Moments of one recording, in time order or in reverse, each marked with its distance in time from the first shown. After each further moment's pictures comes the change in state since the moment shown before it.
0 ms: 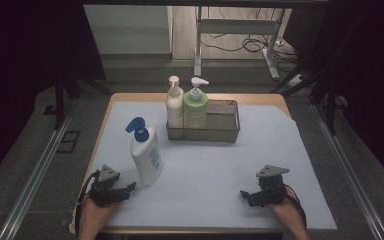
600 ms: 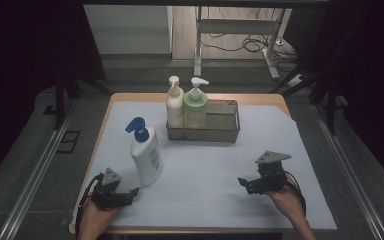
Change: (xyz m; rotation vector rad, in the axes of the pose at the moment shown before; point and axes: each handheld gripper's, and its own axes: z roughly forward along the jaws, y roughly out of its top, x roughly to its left) left arm -0.009 -0.004 -0.002 0.028 -0.016 0.034; right arm 0.000 0.046 -0.021 -0.056 0.001 -0.033
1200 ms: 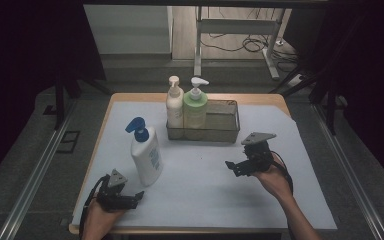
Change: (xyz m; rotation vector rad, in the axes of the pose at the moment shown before) left arm -0.013 0.001 0.008 0.023 -0.028 0.043; right arm 0.001 0.062 0.015 -0.023 0.025 -0.064
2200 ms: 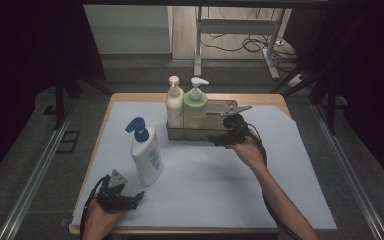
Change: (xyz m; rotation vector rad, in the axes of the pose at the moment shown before) left arm -0.002 -0.001 0.001 -0.009 0.003 -0.001; right arm -0.017 0.074 0.060 -0.002 0.026 0.068
